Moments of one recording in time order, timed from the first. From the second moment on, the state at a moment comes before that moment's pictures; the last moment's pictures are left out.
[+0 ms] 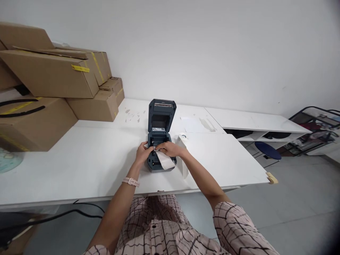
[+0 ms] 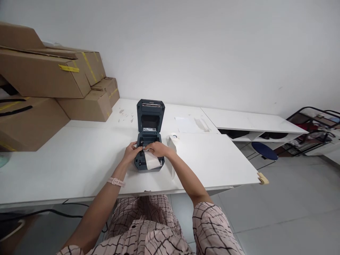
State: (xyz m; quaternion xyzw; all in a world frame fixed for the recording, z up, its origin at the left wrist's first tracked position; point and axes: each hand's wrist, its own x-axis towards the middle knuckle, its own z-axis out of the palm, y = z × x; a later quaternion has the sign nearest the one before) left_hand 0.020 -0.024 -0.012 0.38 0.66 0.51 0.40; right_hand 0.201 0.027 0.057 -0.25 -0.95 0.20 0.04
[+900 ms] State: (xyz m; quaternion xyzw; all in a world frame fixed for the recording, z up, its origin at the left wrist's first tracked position) left_hand 0.022 -0.026 -0.013 0.36 0.65 0.51 0.44; right_hand 0.220 -0.084 0.043 -0.32 -0.92 0.14 0.19
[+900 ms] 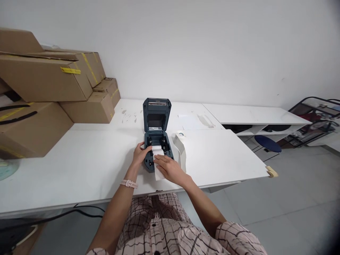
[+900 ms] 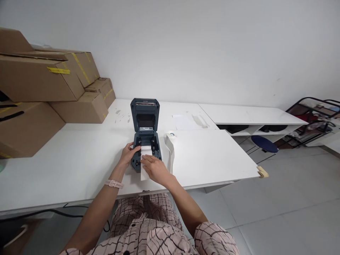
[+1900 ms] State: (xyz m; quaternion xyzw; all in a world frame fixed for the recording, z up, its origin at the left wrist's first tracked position) left_hand 0.036 -0.122 -0.003 0.40 0.65 0.48 0.42; right_hand 0.200 0.130 0.180 -0.35 -0.69 0.45 0.44
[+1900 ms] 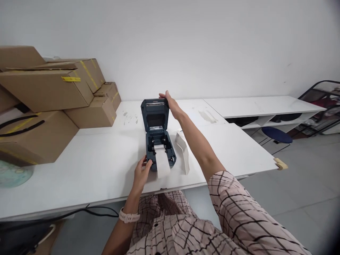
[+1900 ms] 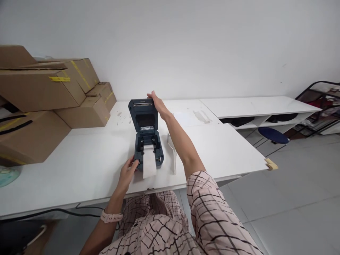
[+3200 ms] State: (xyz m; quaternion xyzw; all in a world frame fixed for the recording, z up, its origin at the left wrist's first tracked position) left_hand 0.093 -0.161 0.012 0.23 0.49 0.44 0.71; right_hand 0.223 -0.073 -0.005 -0.49 -0.56 0.44 0.50
